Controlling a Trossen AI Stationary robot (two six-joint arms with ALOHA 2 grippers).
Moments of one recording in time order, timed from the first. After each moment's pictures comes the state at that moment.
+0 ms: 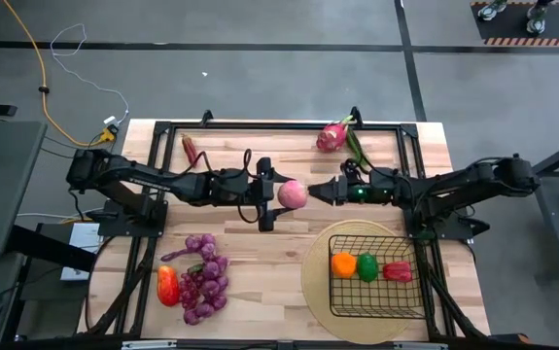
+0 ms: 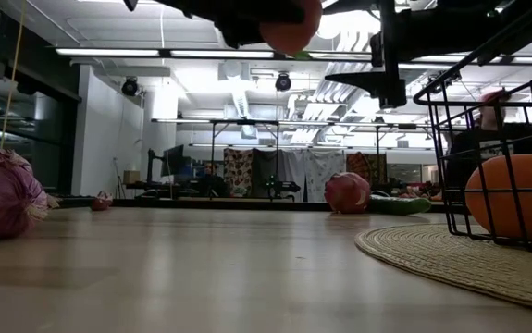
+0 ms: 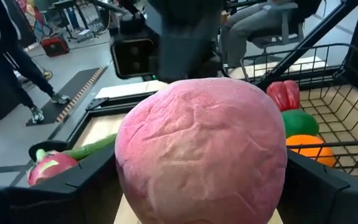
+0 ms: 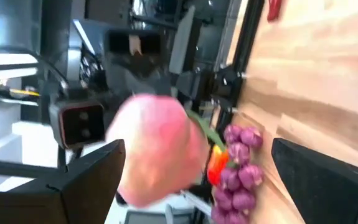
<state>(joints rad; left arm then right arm) 0.05 1.49 0.97 0.26 -0.18 0.18 -0.01 1.17 0.49 0.63 0.04 1.35</state>
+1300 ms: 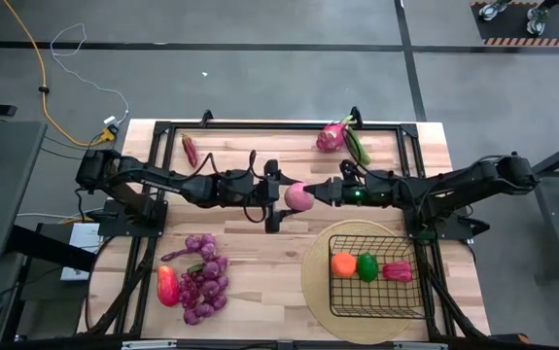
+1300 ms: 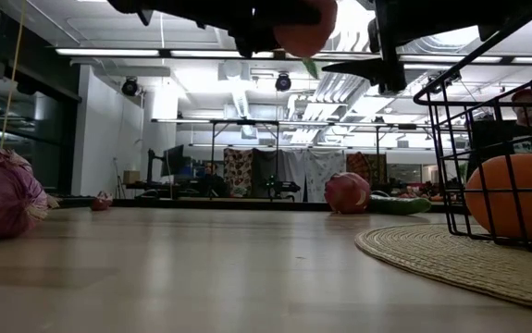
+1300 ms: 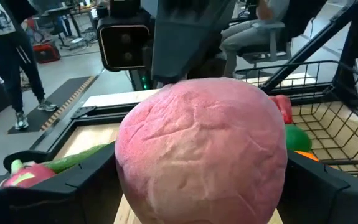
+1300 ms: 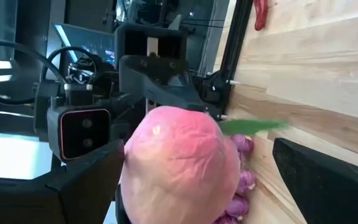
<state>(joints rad) 0.06 1.57 0.97 0.39 -0.13 0.14 0.06 1.17 0.61 0.44 0.18 1.35</state>
